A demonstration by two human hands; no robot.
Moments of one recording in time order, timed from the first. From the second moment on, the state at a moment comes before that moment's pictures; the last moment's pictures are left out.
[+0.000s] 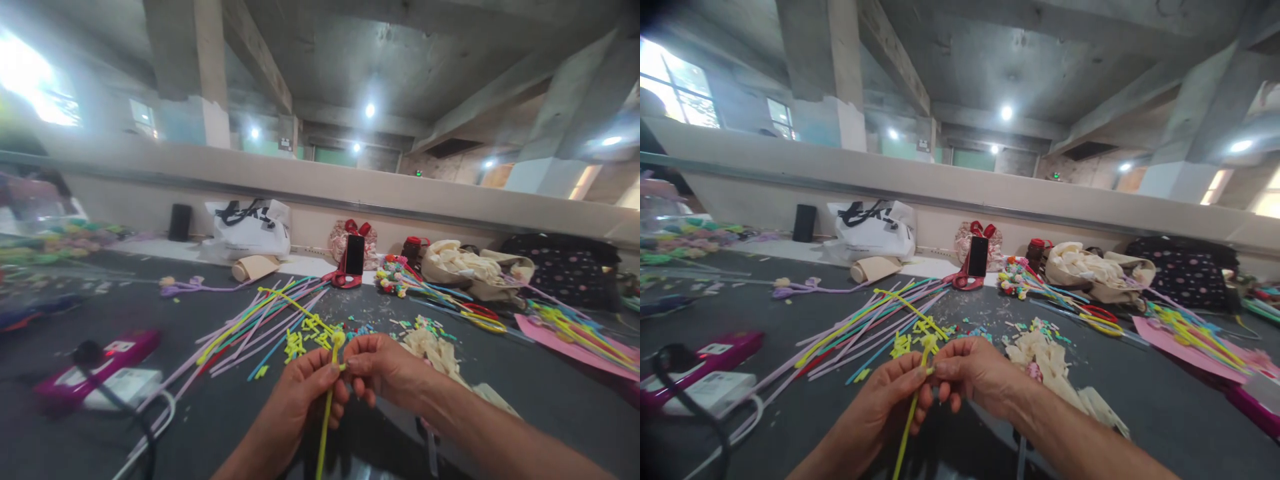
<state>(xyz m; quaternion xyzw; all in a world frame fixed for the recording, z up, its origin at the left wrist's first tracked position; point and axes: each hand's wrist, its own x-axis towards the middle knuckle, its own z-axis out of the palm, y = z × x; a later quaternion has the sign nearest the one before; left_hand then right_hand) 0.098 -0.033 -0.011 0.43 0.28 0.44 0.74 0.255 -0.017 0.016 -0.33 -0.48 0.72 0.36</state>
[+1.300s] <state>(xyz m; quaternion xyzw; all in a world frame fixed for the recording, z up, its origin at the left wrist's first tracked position) 0.110 -0.034 -0.017 0.38 0.33 0.31 0.80 0.299 -0.058 0.019 -0.40 -0.85 0.10 0.32</state>
